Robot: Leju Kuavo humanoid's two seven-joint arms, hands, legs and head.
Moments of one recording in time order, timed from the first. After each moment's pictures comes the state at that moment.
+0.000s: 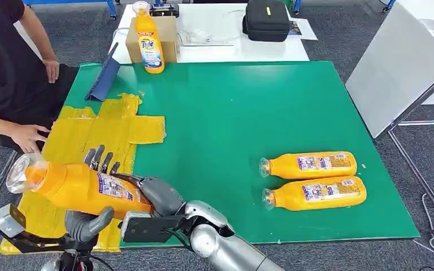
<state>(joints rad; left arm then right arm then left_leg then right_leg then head) 0.20 -0.16 0.01 -1.74 0.54 -0.52 -0.29 -0.42 0.31 0.88 -1.01 0.41 0.02 -0.25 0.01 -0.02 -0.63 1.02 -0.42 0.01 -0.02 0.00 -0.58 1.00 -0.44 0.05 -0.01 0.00</state>
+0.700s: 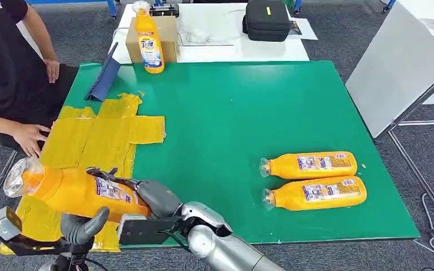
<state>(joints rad) 0.21 -0.16 0.05 -1.74 0.54 -0.53 -0.27 -0.44 0.32 0.91 -0.96 0.41 0.02 -0.25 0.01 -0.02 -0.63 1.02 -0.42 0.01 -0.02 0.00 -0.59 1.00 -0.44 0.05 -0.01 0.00</state>
